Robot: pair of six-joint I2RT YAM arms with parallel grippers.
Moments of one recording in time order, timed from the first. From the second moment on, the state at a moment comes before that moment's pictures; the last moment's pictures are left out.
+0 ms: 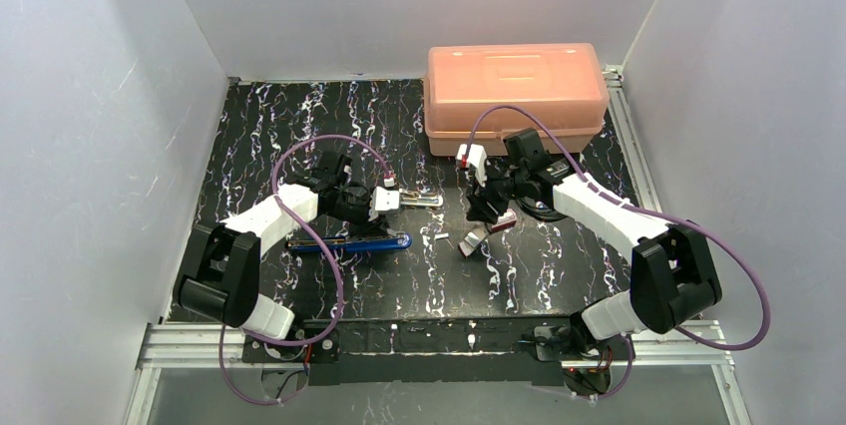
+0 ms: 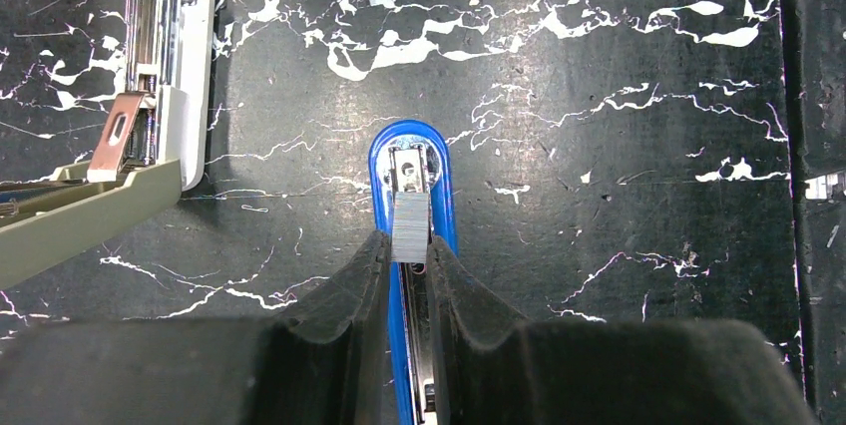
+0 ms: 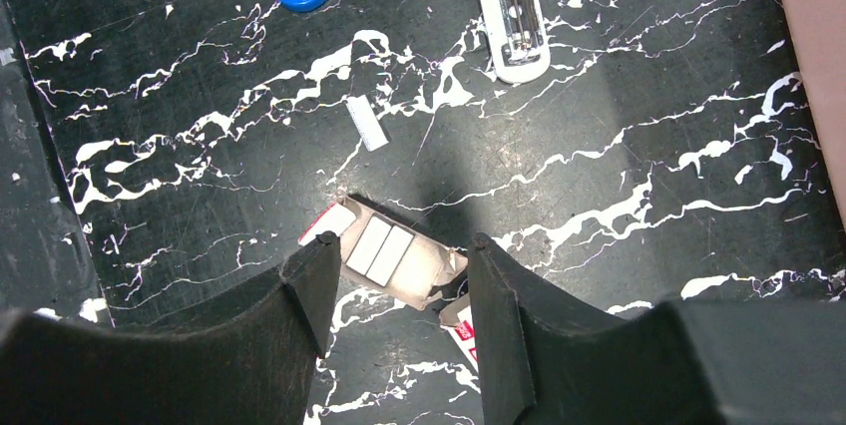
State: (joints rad) left arm -0.36 1.47 0.83 -0.55 0.83 1.09; right arm 0.51 1.43 0.97 -0.45 -0.64 -0.56
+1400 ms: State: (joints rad) left arm -0.36 1.48 0.85 -0.57 0.85 1.05; right arm 0.50 1.43 0.96 -0.45 -0.63 -0.56
